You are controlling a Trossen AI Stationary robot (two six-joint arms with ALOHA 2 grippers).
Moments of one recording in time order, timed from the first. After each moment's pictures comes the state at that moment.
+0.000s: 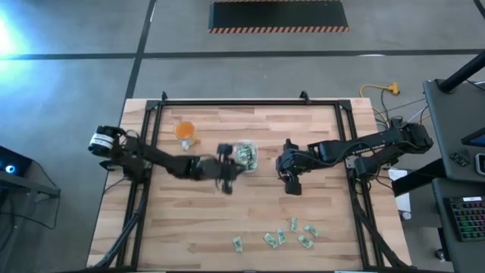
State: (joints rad) left arm -0.13 1.57 0.74 0.42 -0.38 0.38; right arm 0.09 1.39 0.90 -0.53 0.06 0.13
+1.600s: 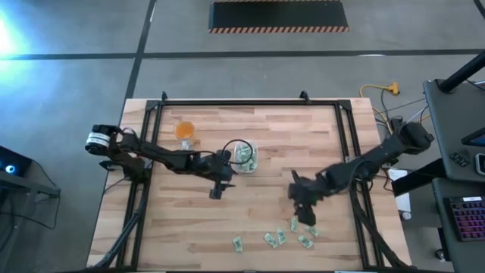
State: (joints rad) left arm -0.07 1.53 0.73 0.13 0.00 0.17; right arm 0.43 1.38 0.75 -0.41 -0.13 0.72
